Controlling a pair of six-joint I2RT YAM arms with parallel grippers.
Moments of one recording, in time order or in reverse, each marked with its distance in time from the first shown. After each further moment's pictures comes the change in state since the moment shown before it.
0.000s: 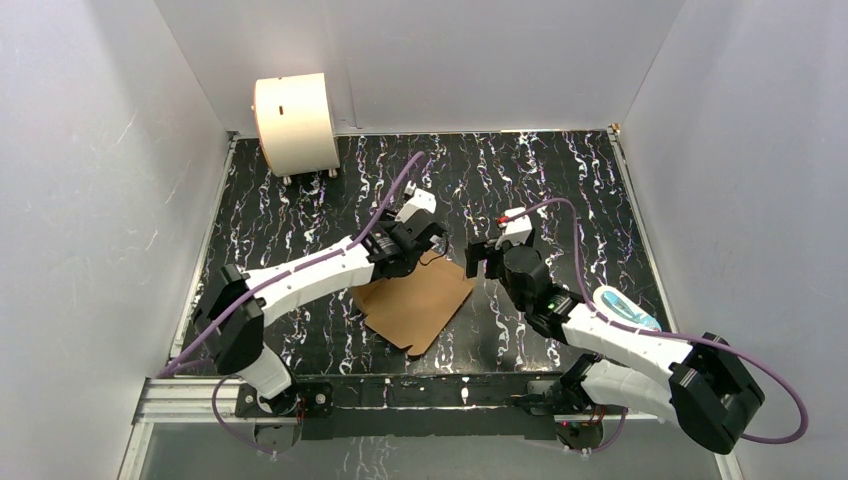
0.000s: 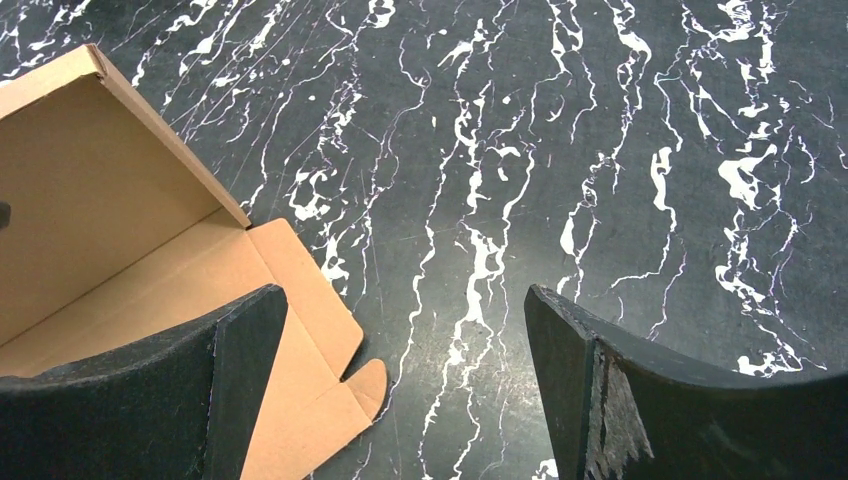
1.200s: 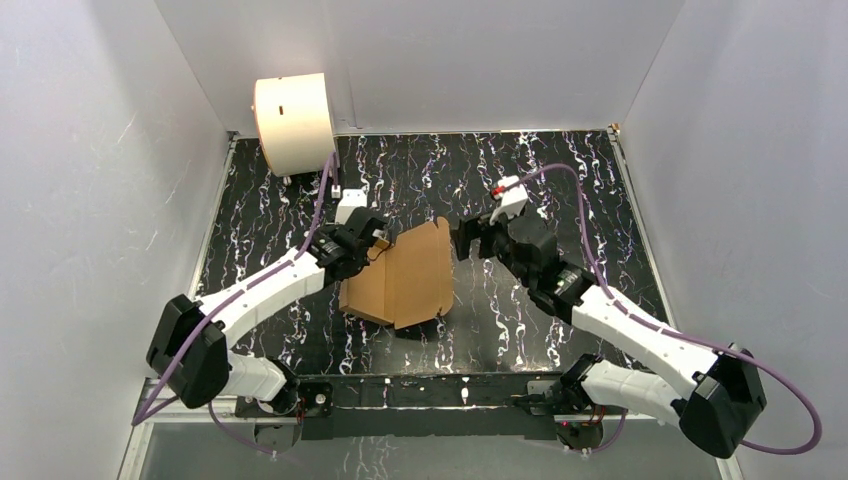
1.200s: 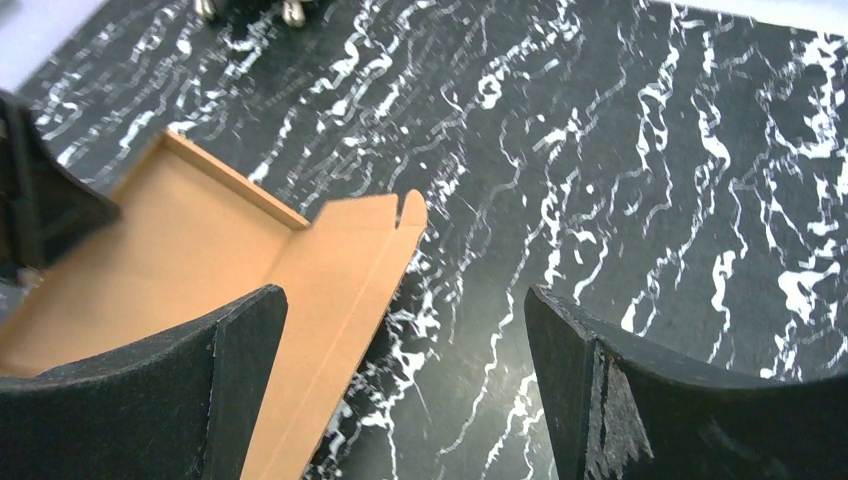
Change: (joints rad) left arm 0.230 -0.214 -0.248 0.049 0.027 -0.160; right arm -0.019 -0.039 0.229 -0.216 -0.179 -0.007
